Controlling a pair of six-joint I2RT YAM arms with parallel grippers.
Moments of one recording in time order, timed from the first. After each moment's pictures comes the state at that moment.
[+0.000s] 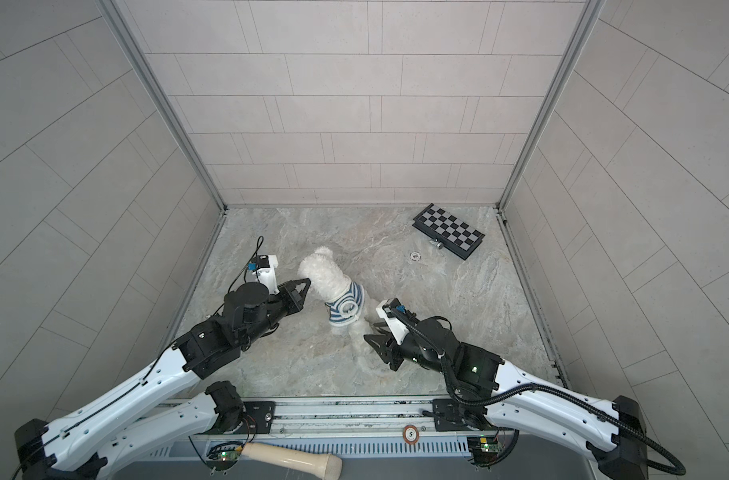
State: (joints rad) left arm -0.80 0.81 0.77 -0.35 -0.26 -0.88; right arm 1.03 0.63 0.47 -0.16 0.03 0.25
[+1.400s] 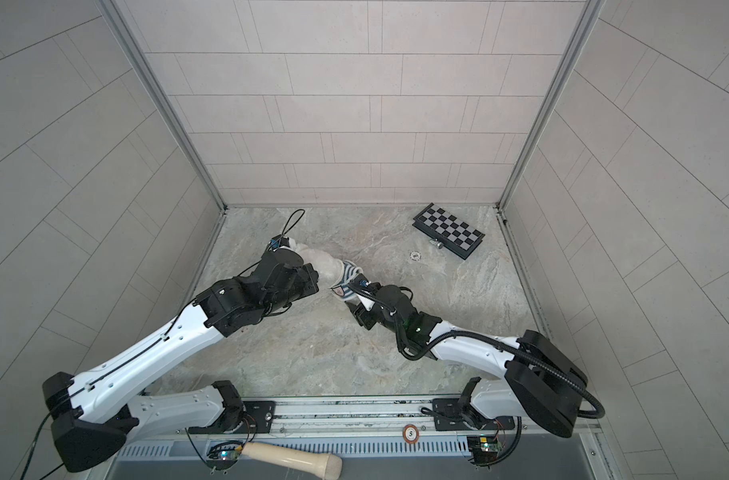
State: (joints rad) left arm -0.82 1.14 1.17 -0.74 -0.28 -0.95; right arm 0.83 1.34 0.61 0.34 0.04 -0.04
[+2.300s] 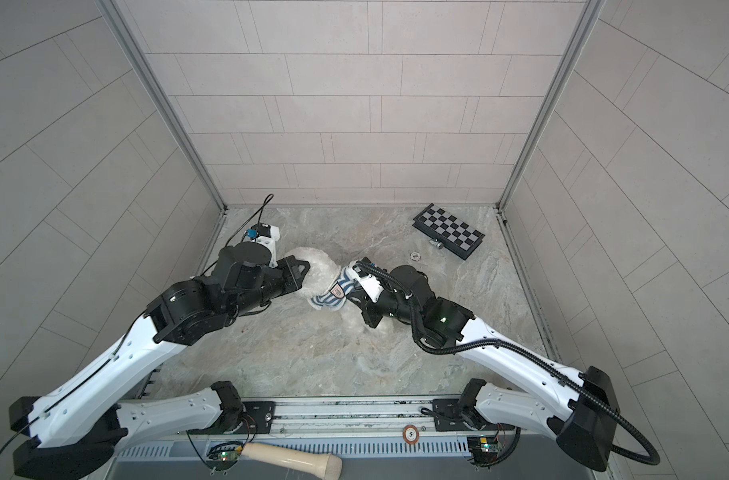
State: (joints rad) left arm -0.86 1.04 1.34 -0.85 -0.24 -0.91; right arm 0.80 1.07 0.91 -0.24 -0.28 0.12
